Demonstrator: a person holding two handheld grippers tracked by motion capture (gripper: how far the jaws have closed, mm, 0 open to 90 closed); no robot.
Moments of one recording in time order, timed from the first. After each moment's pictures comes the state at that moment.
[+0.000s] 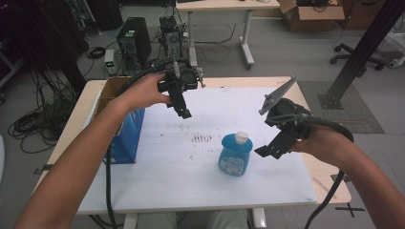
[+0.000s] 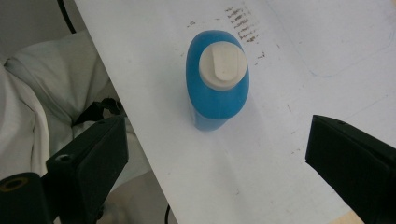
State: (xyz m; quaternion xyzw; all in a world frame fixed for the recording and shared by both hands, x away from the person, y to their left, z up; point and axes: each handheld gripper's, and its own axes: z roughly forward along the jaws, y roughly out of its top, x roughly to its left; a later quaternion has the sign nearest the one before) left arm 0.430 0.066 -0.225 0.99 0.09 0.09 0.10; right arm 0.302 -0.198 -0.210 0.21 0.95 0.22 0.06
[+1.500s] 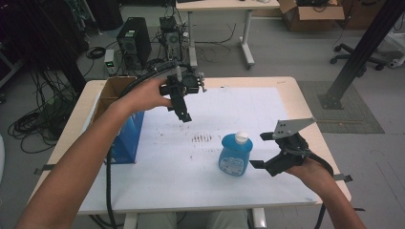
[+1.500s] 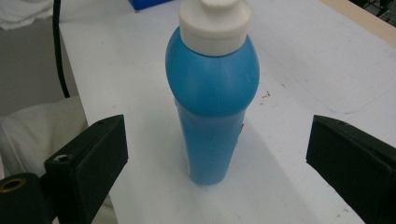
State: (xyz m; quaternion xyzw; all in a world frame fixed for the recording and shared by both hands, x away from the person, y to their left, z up) left arm 0.428 0.063 -0.235 0.99 0.09 0.08 0.08; right arm 0.295 -0.237 -0.315 0.21 0.88 0.42 0.09
